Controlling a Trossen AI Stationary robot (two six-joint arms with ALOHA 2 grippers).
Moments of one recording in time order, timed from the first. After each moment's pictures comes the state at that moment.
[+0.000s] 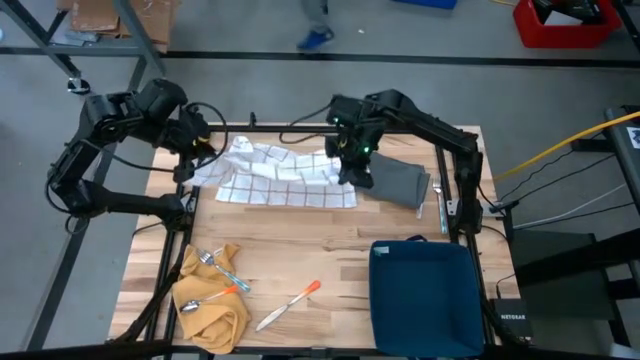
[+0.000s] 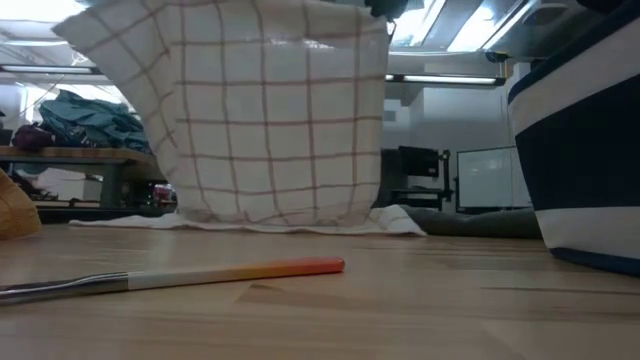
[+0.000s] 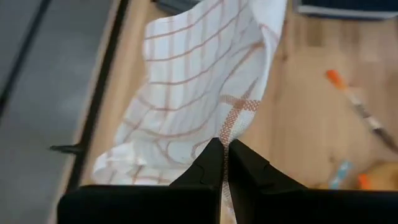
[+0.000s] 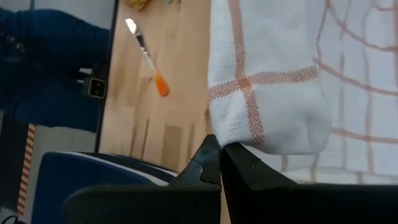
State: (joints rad) left arm 0.57 1.10 1.73 -1.57 0.22 0.38; right arm -0.28 1.96 2.29 -1.57 -0.54 -0.27
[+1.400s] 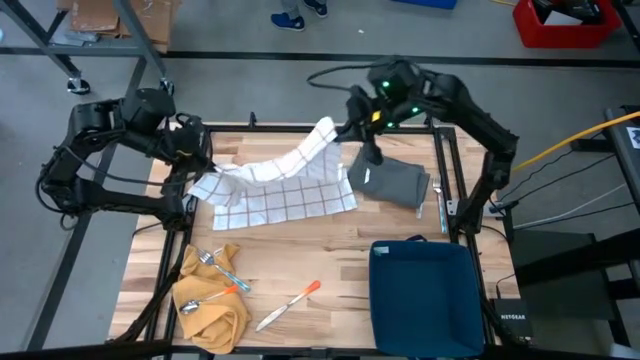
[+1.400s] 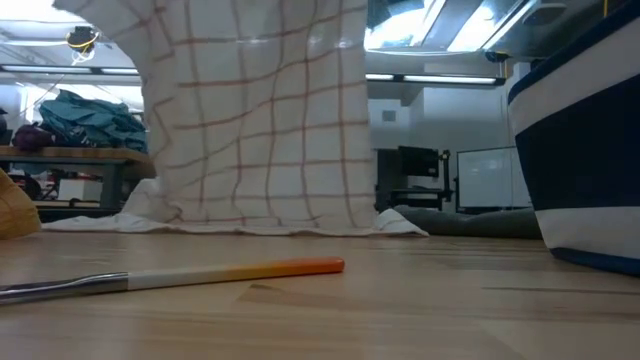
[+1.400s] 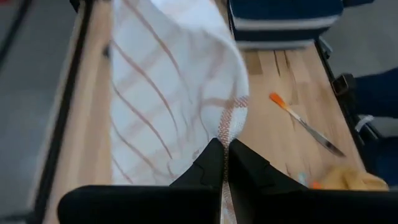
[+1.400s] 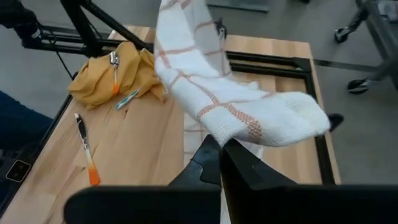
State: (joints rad) left arm 0.41 1.03 1.73 -1.50 0.33 0.34; right arm -0.33 1.74 2.29 -1.20 -0.40 -0.31
